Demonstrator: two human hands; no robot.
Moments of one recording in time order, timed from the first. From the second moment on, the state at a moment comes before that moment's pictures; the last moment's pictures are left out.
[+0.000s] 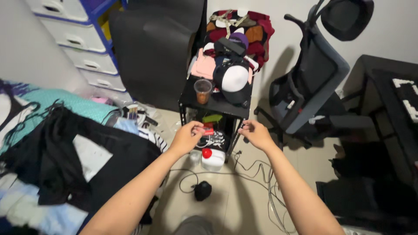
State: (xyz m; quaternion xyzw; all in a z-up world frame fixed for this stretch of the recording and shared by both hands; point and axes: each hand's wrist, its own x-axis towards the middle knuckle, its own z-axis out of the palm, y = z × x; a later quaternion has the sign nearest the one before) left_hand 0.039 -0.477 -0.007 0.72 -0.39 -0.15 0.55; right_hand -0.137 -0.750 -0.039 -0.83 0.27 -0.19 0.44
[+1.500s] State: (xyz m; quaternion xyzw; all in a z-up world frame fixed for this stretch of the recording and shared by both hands) left_hand 0.250 -0.764 0.084 0.80 -0.36 -0.11 0.47; right_hand 0.254 -1.149 -0.050 -0.49 0.33 -0.06 0.81
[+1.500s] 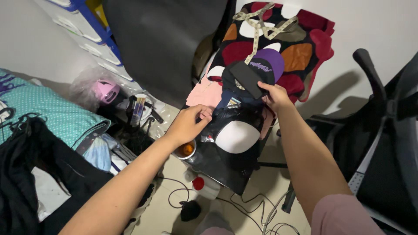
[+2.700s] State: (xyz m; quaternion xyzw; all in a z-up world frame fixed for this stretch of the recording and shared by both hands) left_hand 0.251 -0.792 0.091 0.77 -0.41 -0.15 0.47; right_hand 0.316 -1.205 0.148 -0.50 0.18 -0.29 0.80
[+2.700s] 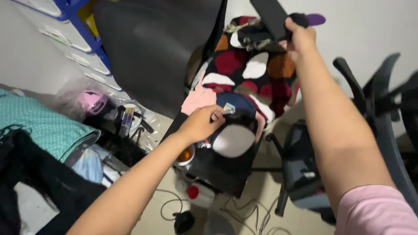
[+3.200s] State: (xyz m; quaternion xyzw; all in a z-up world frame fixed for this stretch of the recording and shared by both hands) left_hand 0.314 -0.858 0.086 0.79 -0.38 -0.14 0.45; right_hand 0.464 -1.314 0.147 -0.51 0.17 -0.40 0.74
